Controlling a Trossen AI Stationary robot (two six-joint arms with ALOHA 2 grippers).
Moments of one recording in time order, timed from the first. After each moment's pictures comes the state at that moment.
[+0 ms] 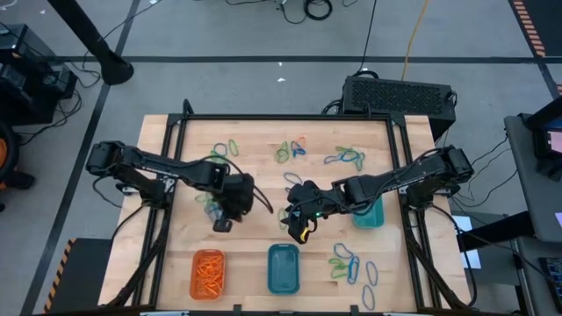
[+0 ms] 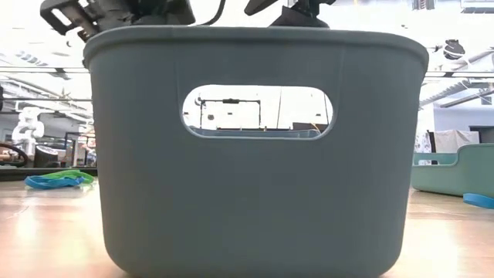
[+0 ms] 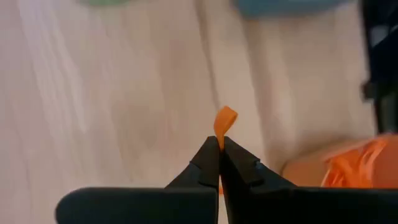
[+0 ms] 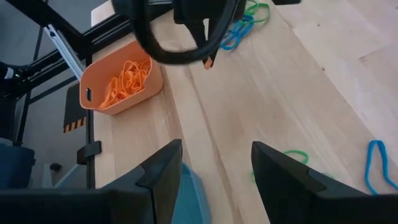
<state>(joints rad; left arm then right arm) -0.05 1.46 0.94 -0.69 0.40 0.04 0.25 1.64 1.32 -0.39 0.13 0.67</state>
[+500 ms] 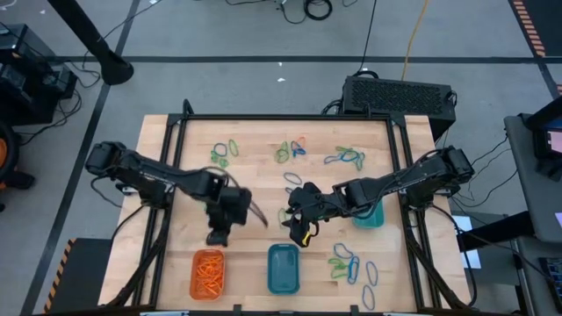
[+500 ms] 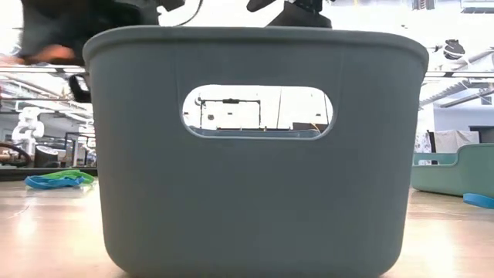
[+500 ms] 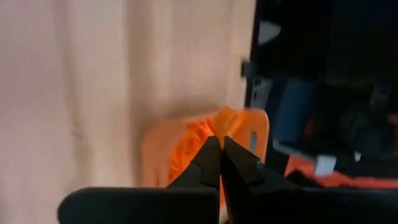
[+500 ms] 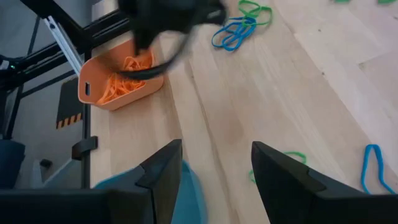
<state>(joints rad) -0.19 1.46 0.94 -0.72 0.74 -0.39 0.28 1.64 1.32 -0.40 0.17 0.64</state>
